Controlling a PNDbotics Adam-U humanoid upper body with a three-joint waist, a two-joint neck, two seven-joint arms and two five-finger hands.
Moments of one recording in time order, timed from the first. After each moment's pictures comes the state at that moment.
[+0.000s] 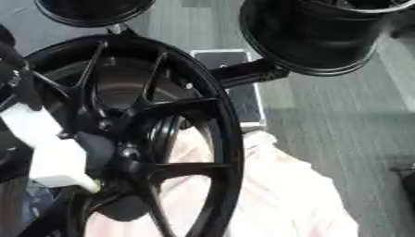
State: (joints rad) left arm -0.84 1.11 -0.40 -1.99 -0.19 -0.15 -0.60; right arm 0.17 -0.33 -0.27 -1.99 0.11 0.29 -0.73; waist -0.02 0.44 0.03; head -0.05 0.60
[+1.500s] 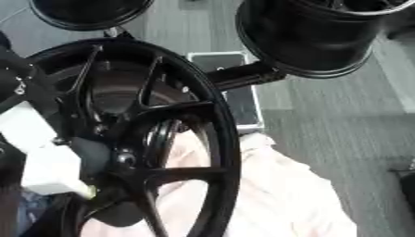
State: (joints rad) left arm -0.85 1.10 -0.41 -1.99 -0.27 -0.17 -0.66; right arm 0.16 -0.32 -0.27 -1.99 0.10 0.29 -0.74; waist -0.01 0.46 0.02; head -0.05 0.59
